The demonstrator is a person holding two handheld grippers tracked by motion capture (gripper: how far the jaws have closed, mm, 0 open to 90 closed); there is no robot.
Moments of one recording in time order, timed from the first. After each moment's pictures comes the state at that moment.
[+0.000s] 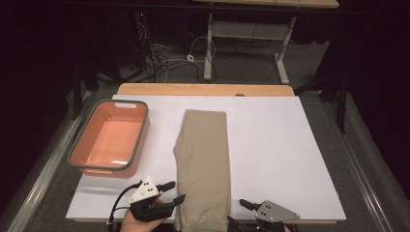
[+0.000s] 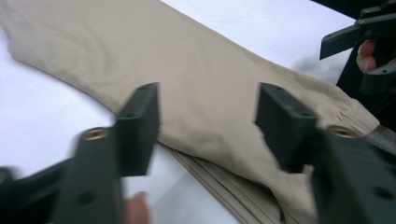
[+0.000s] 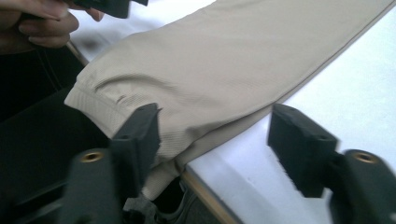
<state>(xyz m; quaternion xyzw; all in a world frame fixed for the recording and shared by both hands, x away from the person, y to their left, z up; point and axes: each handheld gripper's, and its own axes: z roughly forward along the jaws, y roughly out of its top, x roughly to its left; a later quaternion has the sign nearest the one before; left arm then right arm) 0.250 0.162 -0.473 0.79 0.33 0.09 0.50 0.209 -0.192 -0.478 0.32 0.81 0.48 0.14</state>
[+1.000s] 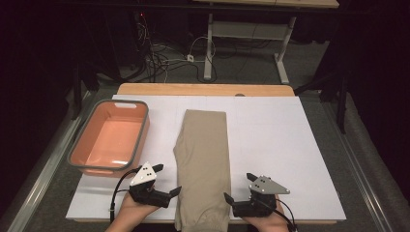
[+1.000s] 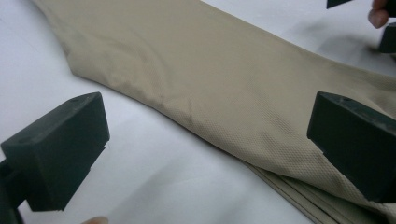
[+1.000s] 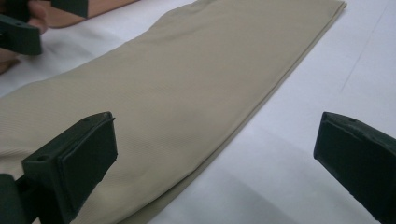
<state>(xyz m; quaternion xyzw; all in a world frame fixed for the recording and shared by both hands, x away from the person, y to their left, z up) 0.291 0.174 -0.483 0.80 0.32 0.11 0.48 0.269 -0.180 -0.476 0.36 0.78 0.47 0.20</state>
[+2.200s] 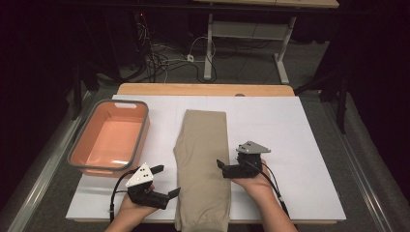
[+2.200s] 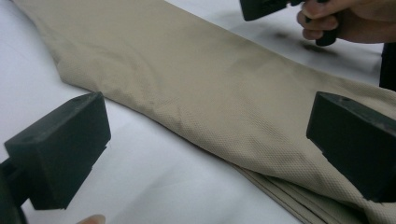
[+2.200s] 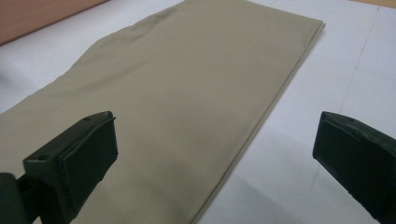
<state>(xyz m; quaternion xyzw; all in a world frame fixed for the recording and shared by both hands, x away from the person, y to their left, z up) 0.289 0.180 -0.484 0.79 0.31 0.10 0.51 0.366 -0.154 -0.467 0.40 0.78 0.44 0.21</state>
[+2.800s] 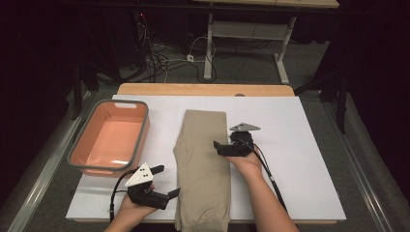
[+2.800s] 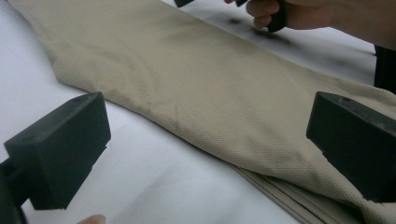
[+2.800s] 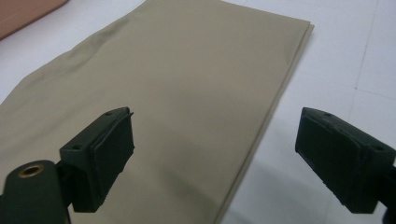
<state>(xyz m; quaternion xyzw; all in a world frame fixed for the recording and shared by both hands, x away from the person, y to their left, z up) 0.289 0.180 -0.484 0.80 0.31 0.10 0.51 0.435 -0.137 -0.469 0.45 0.77 0.41 0.19</state>
